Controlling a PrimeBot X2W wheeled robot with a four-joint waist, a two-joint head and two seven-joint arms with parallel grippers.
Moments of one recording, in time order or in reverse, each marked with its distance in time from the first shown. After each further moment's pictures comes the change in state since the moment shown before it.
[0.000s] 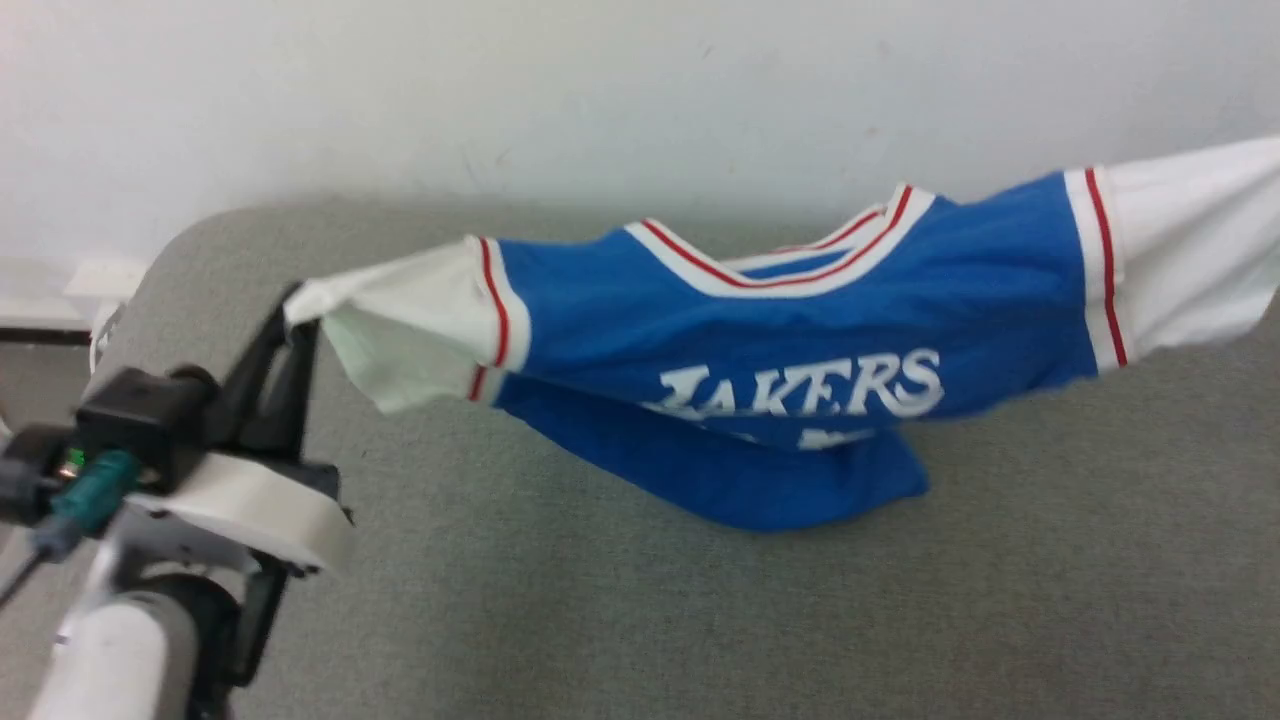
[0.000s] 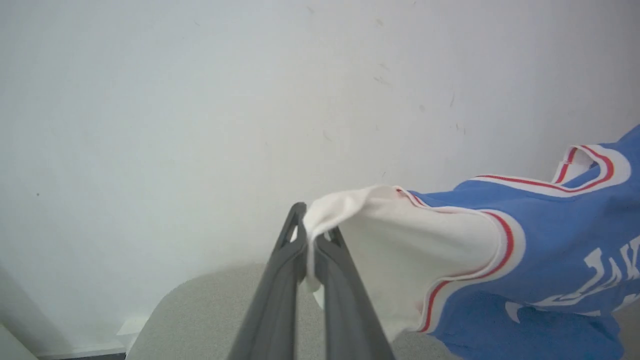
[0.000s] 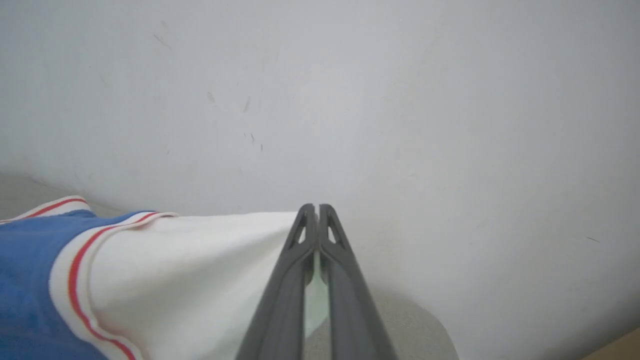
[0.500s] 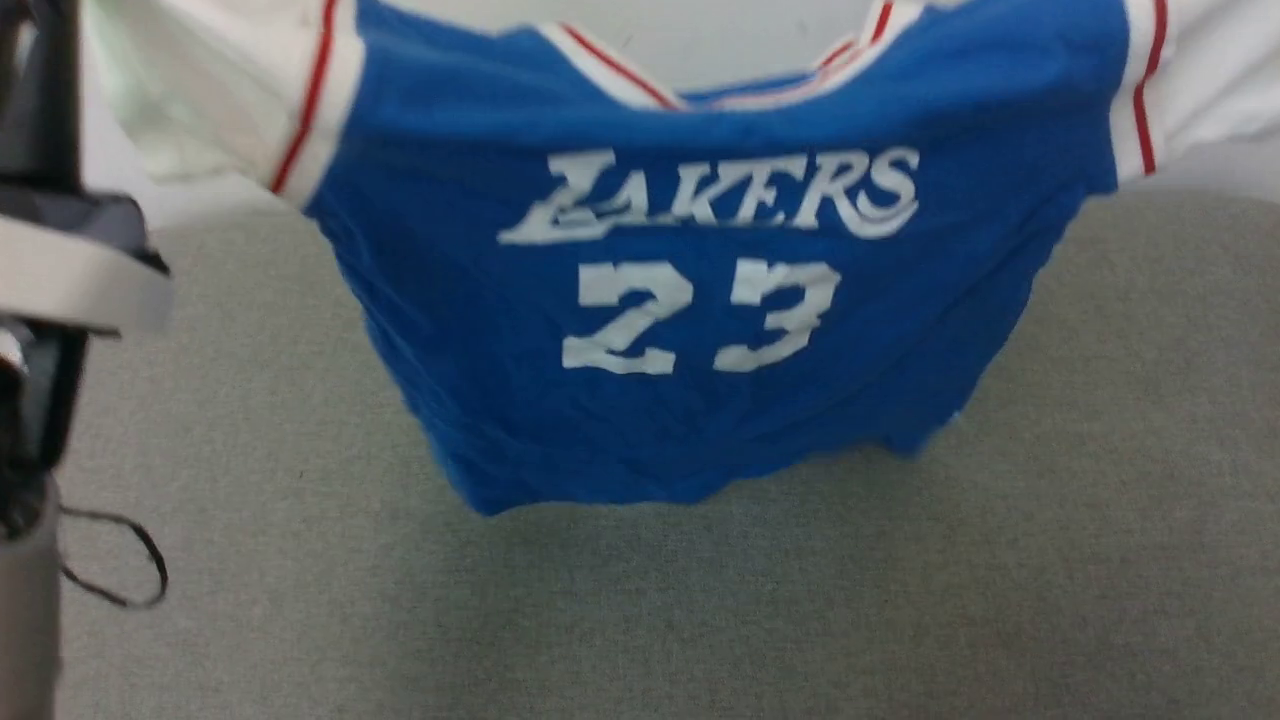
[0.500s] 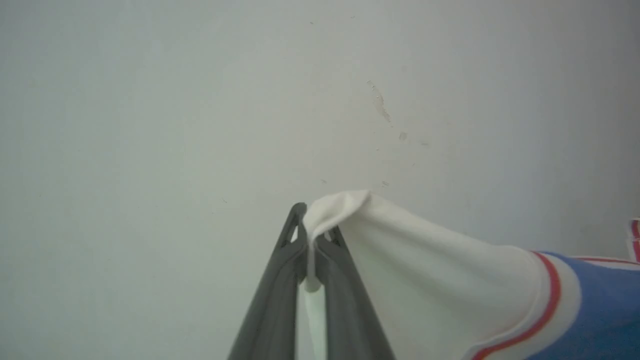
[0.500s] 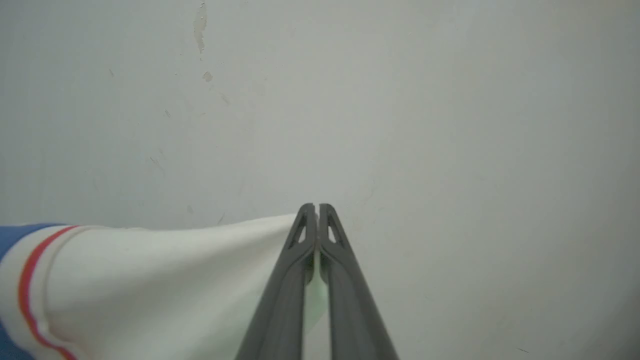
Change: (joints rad) left arm -0.364 0.115 0.116 -0.073 -0.063 -0.020 0.073; right arm -0.286 -0.060 0.079 -0.113 0.034 0.000 -0.001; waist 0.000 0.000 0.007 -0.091
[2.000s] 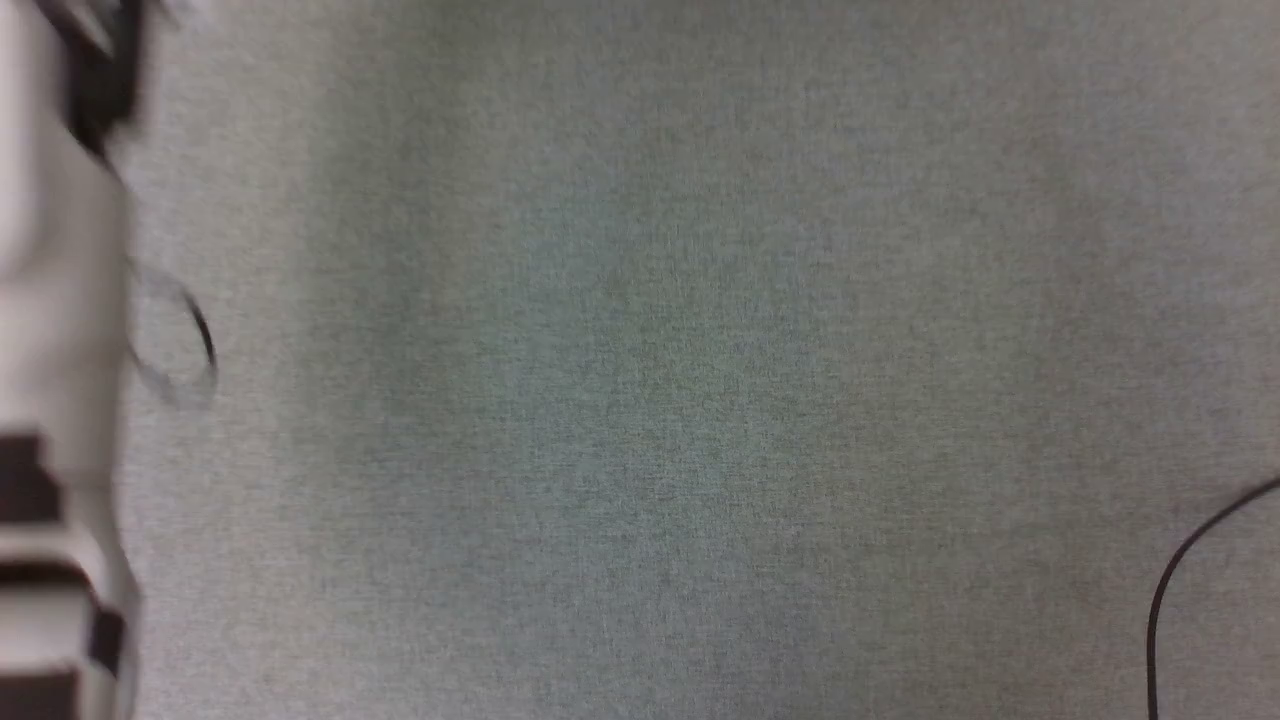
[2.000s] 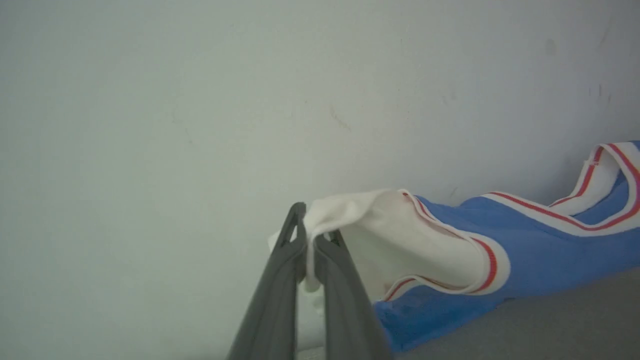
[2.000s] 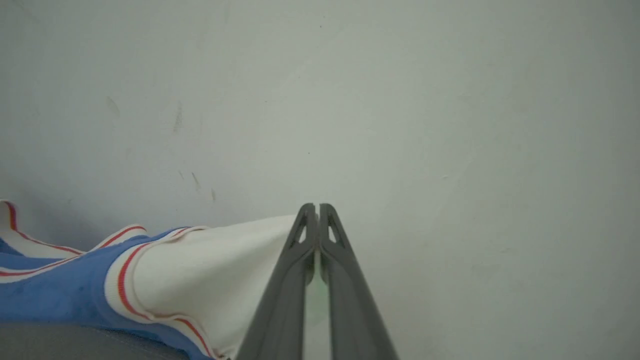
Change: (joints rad) left arm -0.700 -0.105 -0.235 0.998 0.060 -0.086 -0.381; right arm -0.691 0.125 0.382 0.866 0.035 0.000 -0.486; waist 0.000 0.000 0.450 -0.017
